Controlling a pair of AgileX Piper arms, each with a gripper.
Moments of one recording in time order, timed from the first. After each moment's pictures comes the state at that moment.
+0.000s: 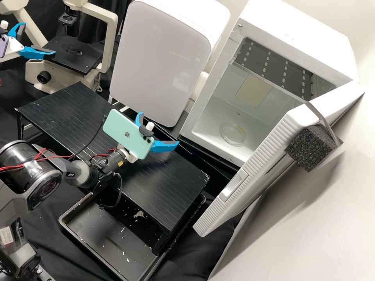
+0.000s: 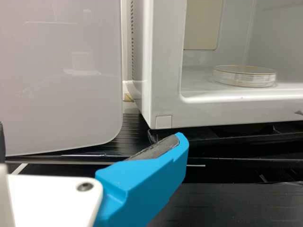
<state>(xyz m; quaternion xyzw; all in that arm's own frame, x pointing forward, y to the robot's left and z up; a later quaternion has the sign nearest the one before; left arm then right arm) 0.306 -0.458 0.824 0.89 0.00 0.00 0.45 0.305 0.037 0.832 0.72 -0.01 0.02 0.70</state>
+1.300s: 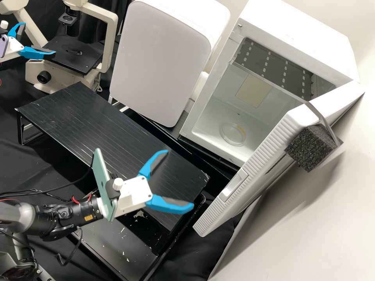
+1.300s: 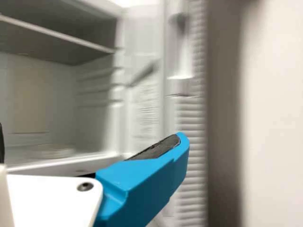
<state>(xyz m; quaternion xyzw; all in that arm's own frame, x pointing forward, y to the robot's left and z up) 0.306 -0.458 0.824 0.89 0.00 0.00 0.45 0.144 -0.002 0.909 0.63 -0.31 0.18 0.69</state>
